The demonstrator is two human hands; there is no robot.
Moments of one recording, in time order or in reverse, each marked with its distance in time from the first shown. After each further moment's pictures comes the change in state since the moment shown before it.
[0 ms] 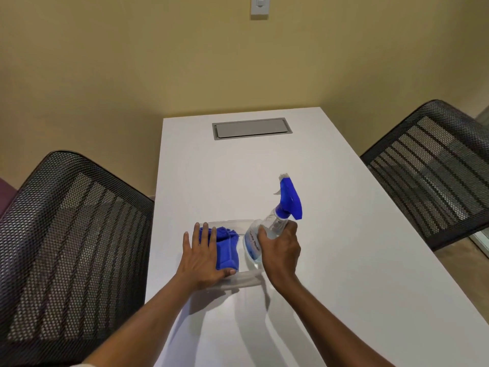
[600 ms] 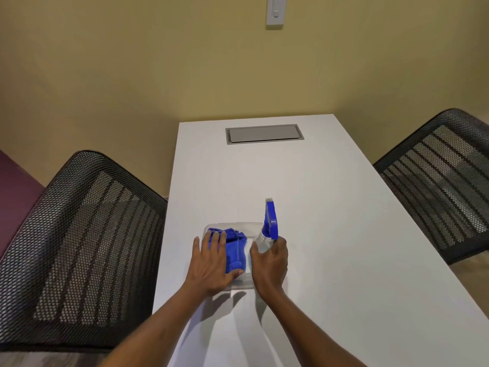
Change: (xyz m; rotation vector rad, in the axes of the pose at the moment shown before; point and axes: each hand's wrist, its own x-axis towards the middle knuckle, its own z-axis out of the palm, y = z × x) left_hand -0.025 0.018 -0.006 -0.010 0.094 -0.051; right_hand -0.019 0.032 0.040 -0.114 -0.033 0.053
